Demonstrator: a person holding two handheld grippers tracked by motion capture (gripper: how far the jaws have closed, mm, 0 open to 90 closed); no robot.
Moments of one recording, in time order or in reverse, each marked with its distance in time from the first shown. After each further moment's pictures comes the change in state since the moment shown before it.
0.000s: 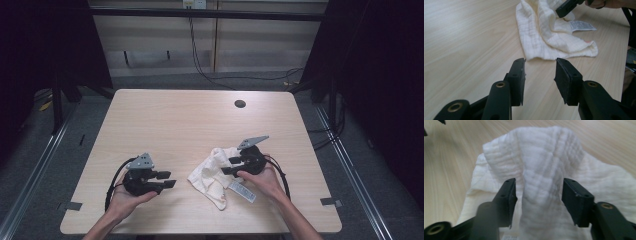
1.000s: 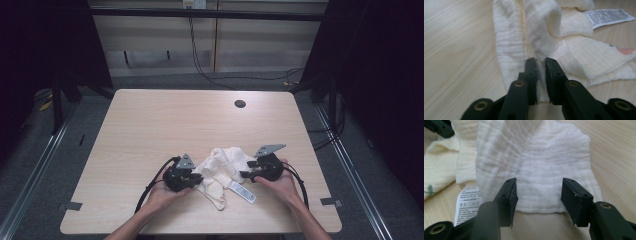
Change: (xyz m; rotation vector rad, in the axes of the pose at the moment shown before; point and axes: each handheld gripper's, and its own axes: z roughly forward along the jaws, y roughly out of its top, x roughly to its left) left arm -0.019 0.016 0.096 0.143 0.049 0.104; right arm -0.022 -0.046 -0.019 0.027 -0.132 -0.025
